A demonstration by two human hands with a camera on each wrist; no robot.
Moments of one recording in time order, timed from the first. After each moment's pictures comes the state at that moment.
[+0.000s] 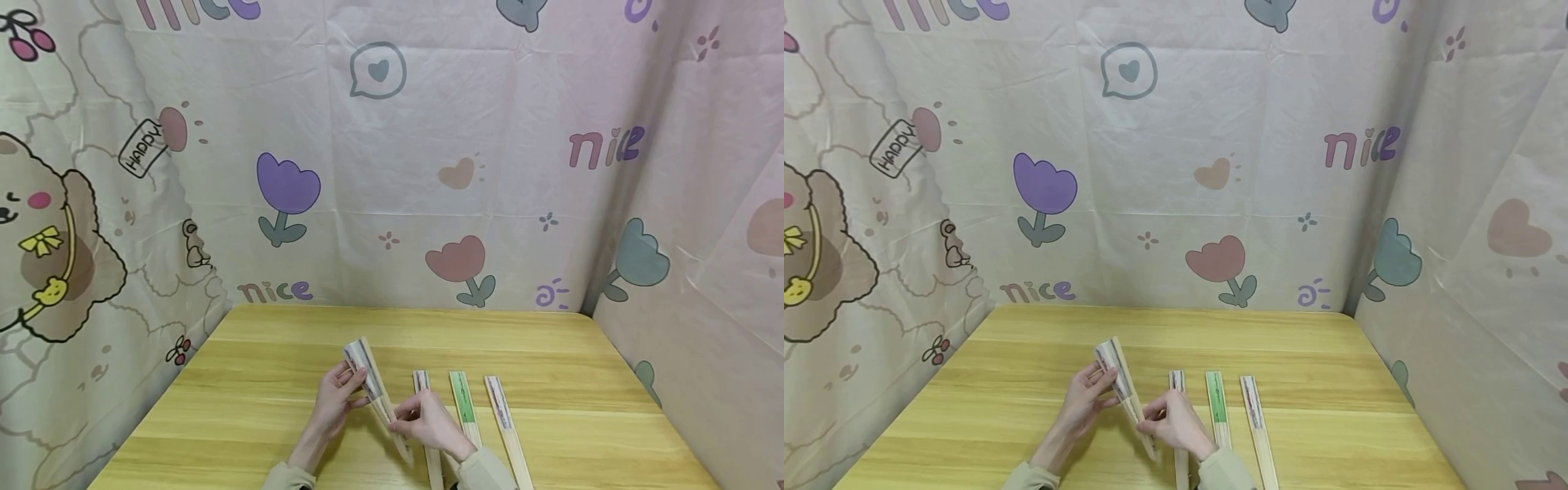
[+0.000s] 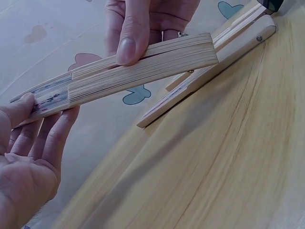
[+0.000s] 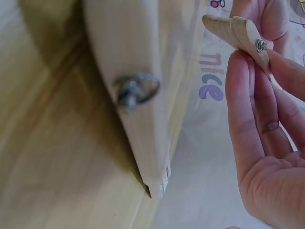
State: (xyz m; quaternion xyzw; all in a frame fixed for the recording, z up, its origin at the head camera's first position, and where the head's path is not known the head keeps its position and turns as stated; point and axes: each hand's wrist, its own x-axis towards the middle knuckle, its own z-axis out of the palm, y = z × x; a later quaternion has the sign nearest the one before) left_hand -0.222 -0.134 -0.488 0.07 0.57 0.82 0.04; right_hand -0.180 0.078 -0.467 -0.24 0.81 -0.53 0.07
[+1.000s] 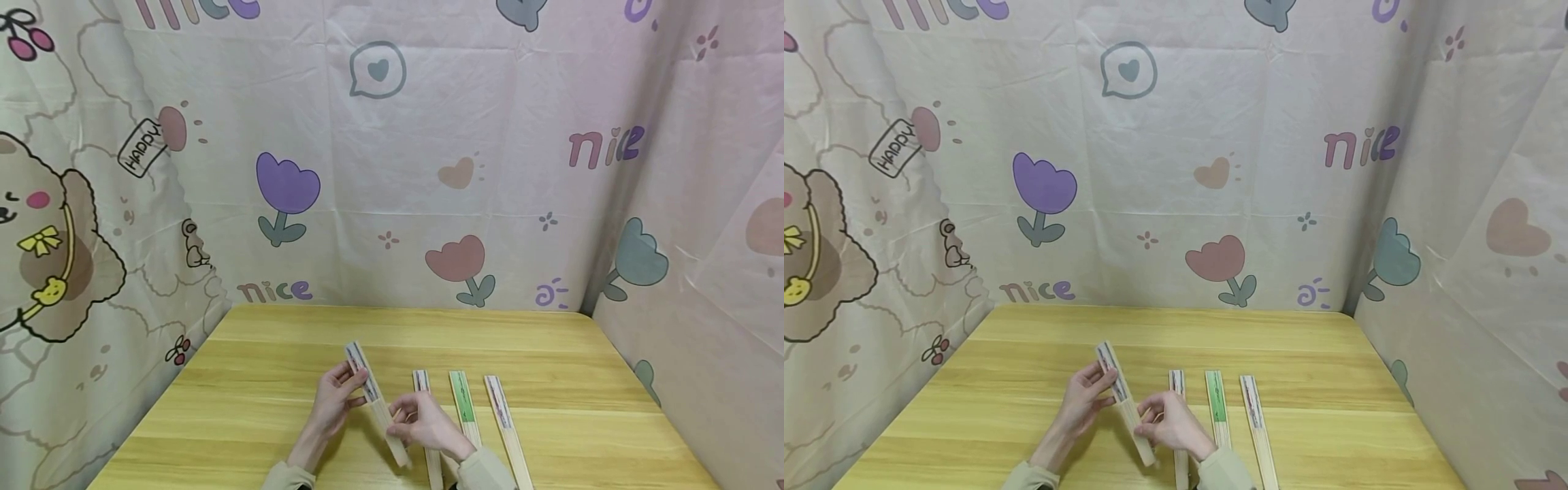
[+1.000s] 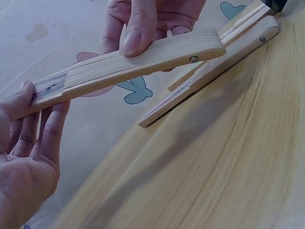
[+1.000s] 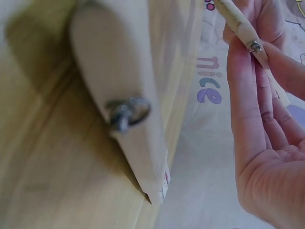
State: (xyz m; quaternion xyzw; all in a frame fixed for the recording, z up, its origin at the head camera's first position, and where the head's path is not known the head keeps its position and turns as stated) left_hand -0.222 -0.135 -0.493 0.10 0.55 0.83 0.02; right_hand -0.178 0.075 -0.466 -0.20 0.77 -0.59 0.14
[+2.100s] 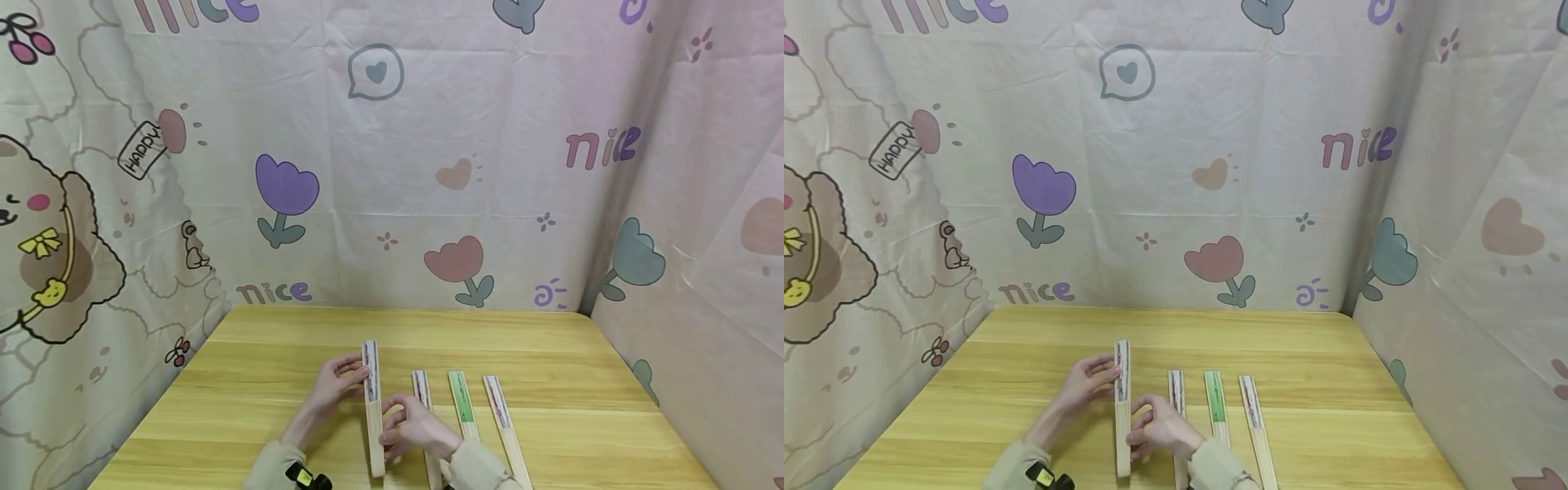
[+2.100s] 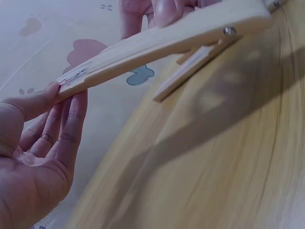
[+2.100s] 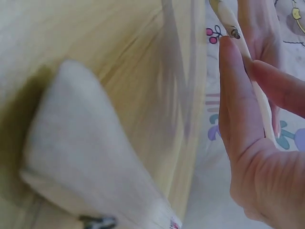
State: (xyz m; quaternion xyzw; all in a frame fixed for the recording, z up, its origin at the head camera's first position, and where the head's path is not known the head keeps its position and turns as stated) left_hand -0.248 -0.151 -0.481 0.11 0.65 0.74 0.11; right_hand -0.175 0.060 -0.470 -0.11 0.69 -0.67 0.24
